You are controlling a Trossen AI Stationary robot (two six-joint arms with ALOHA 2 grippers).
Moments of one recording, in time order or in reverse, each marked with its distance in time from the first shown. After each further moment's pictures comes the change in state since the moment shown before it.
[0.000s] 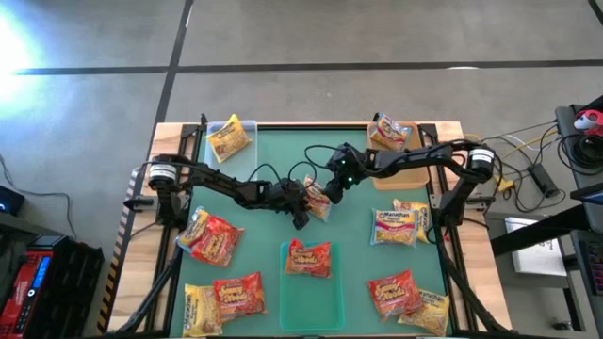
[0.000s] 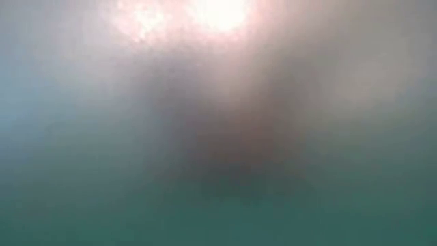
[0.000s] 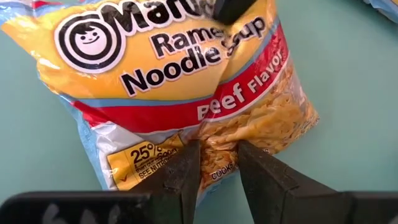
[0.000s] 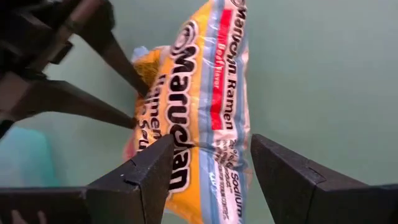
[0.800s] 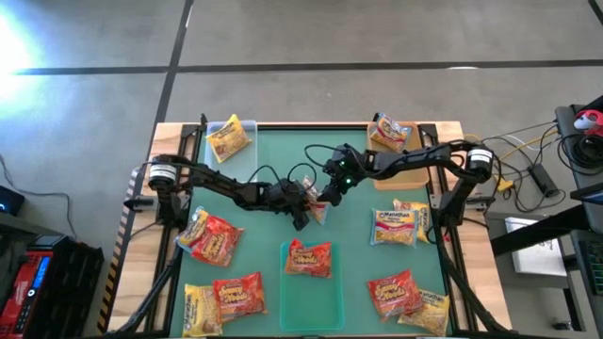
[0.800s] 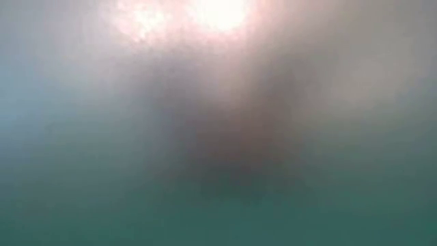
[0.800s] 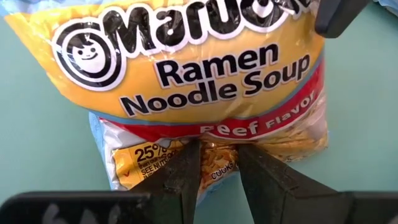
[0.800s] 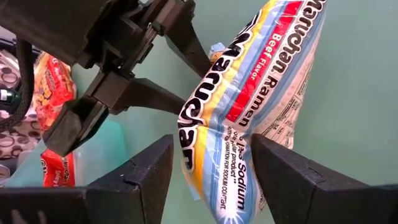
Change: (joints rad) left arm 0.000 0.000 -0.004 0.004 -0.048 0.001; right arm 0.021 0.002 0.000 0.092 -0.200 0.092
